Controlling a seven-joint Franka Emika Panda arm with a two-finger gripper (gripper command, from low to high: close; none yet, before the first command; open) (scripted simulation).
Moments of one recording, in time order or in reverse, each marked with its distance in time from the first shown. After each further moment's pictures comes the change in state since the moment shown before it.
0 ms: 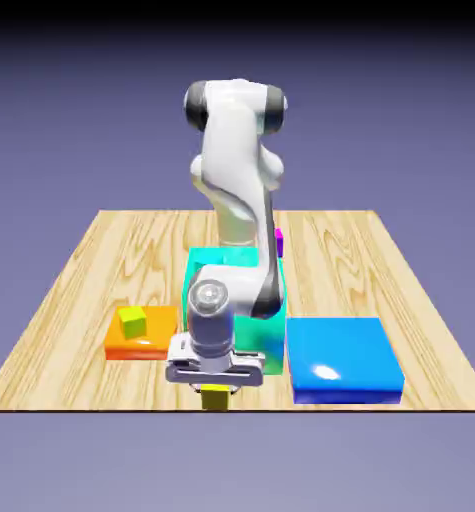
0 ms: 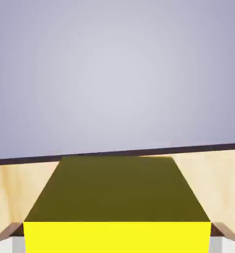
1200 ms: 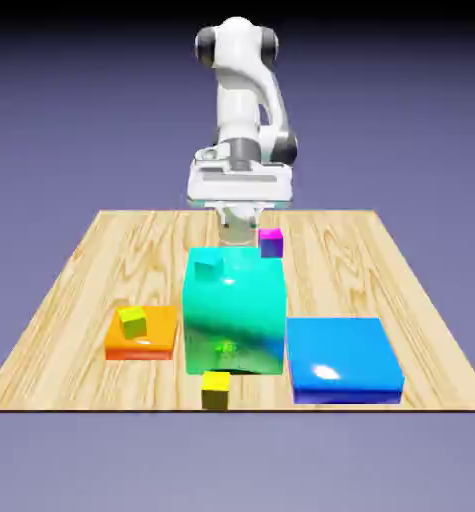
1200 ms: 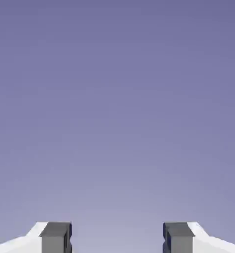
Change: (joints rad) arm -0.017 -1.023 0.108 -0.691 -0.074 0.662 0.021
